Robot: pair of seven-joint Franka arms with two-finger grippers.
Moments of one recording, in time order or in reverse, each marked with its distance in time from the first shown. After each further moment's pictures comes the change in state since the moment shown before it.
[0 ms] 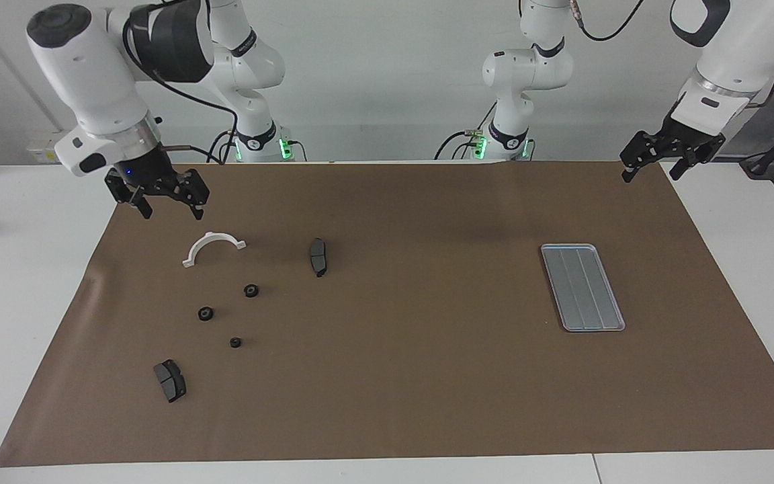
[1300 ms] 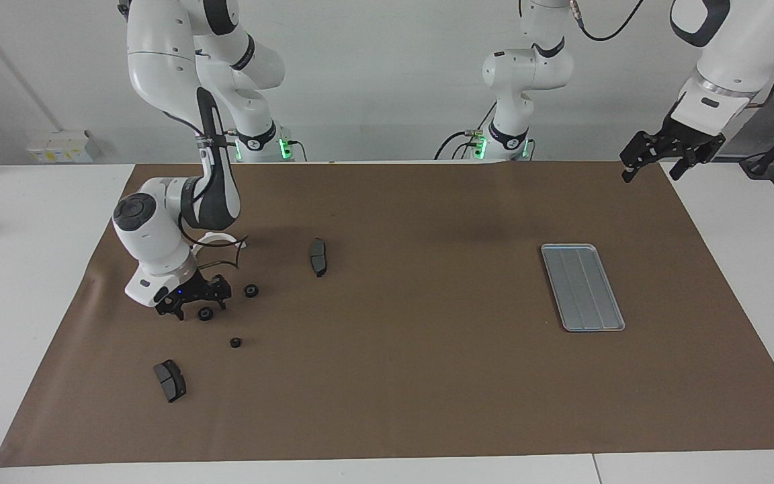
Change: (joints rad) left arm 0.000 0.000 0.000 0.000 0.000 0.000 0.000; right arm -0.062 0.320 0.003 -0.246 0.023 0.585 -0.356
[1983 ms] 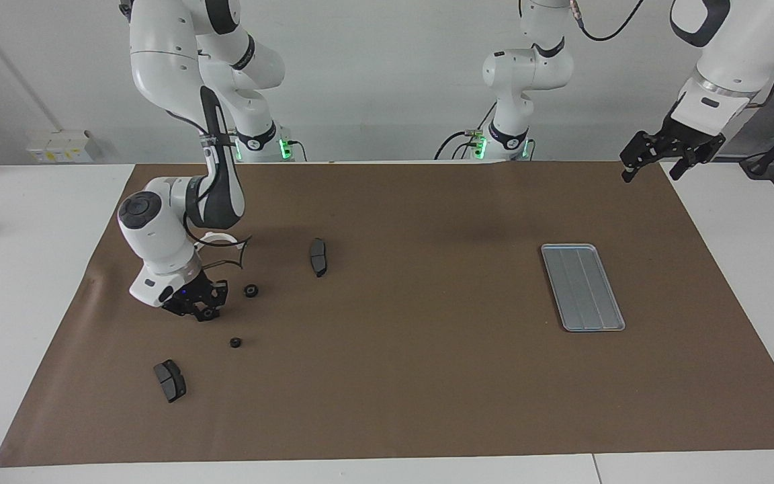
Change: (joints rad) left arm 0.000 0.000 0.000 0.000 0.000 0.000 0.000; right arm 0.012 -0.003 0.004 0.001 0.002 0.016 0.000
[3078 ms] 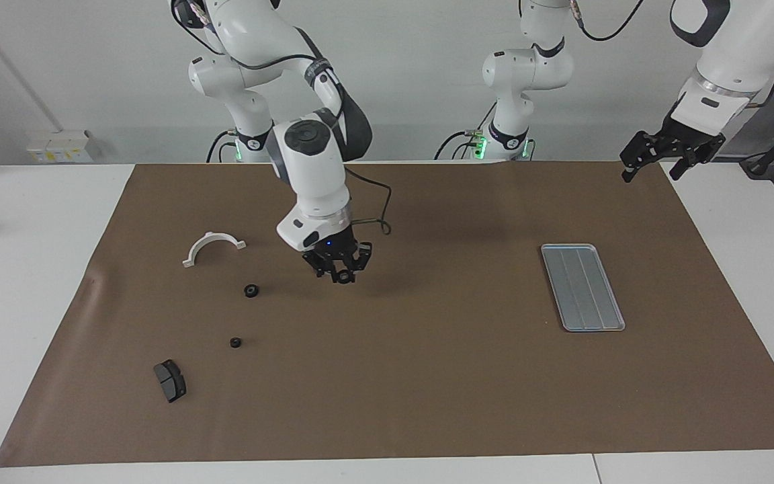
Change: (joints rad) left arm 0.000 0.000 0.000 0.000 0.000 0.000 0.000; right arm 0.504 0.003 0.025 0.296 0.002 -0.218 0.916
